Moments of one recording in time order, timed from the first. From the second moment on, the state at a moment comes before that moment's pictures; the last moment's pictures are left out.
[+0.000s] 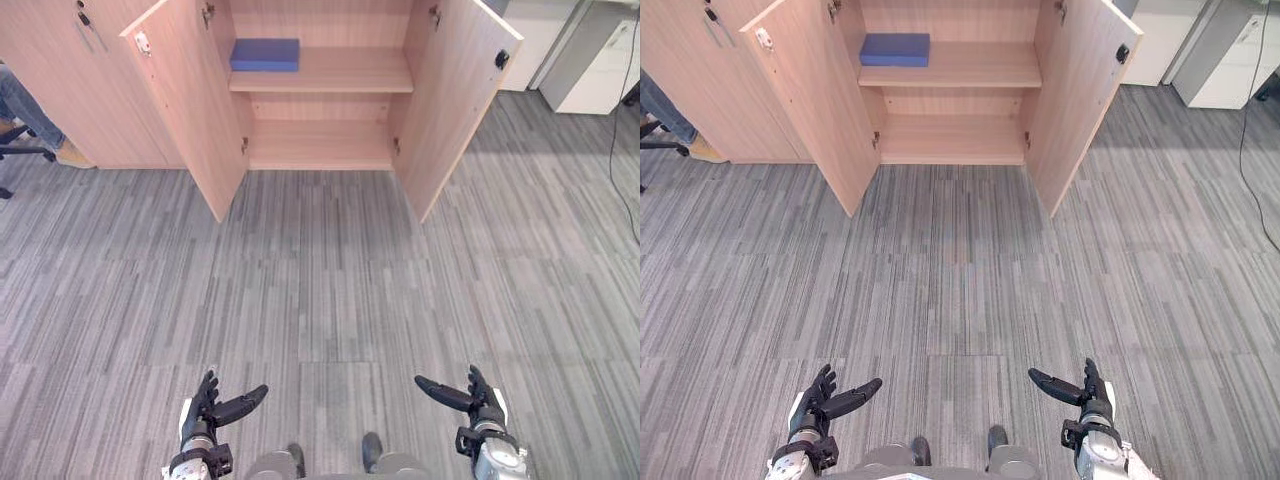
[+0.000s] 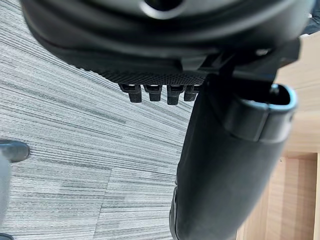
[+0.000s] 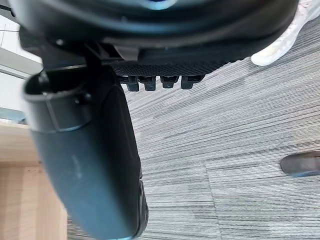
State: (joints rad) left arm 0.26 0.11 0.13 0.59 -0.22 -0.16 0.05; right arm 0.13 -0.15 -0.22 0.73 0.11 -0.10 -0.09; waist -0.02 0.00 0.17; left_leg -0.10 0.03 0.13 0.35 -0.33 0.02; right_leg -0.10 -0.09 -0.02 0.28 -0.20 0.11
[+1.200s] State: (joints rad) left arm 0.16 0.15 0.06 0.59 -0.23 -0.16 0.05; right arm 0.08 -0.11 -0.08 0.69 0.11 -0.09 -0.08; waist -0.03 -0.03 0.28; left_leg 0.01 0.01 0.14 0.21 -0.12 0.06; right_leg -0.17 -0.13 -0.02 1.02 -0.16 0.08
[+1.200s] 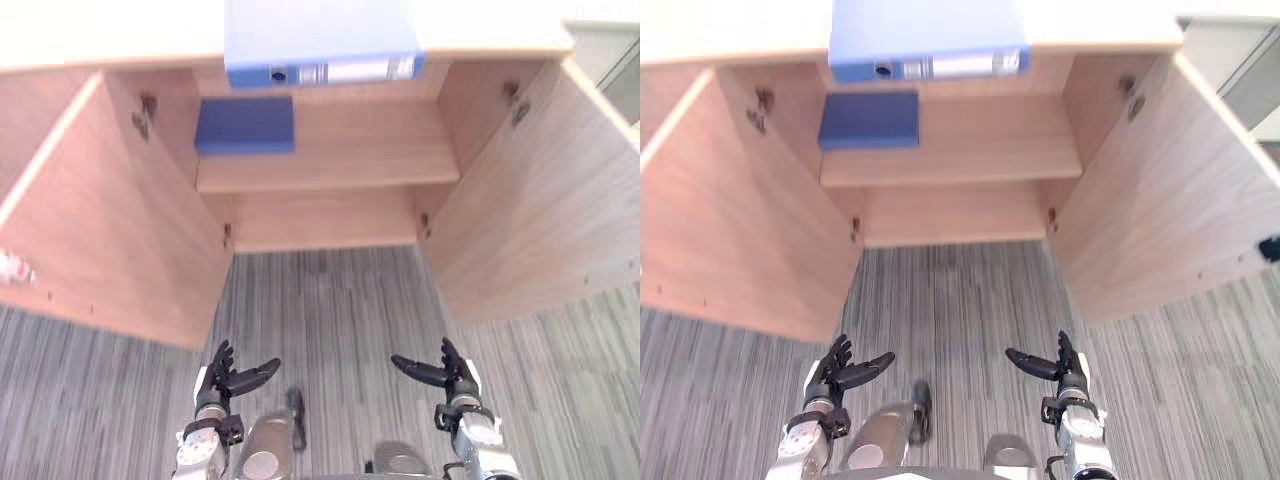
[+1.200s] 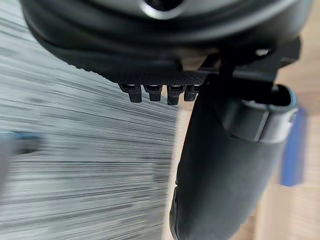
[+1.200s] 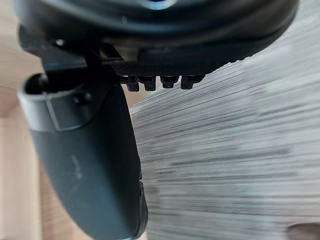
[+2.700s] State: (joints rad) left arm 0.42 0.23 0.03 -0.45 0.38 -0.34 0.31; right arm 0.21 -0.15 -0.07 0.79 0.07 -0.14 -0.10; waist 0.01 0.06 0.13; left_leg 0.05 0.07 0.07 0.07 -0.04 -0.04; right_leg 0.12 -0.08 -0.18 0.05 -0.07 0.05
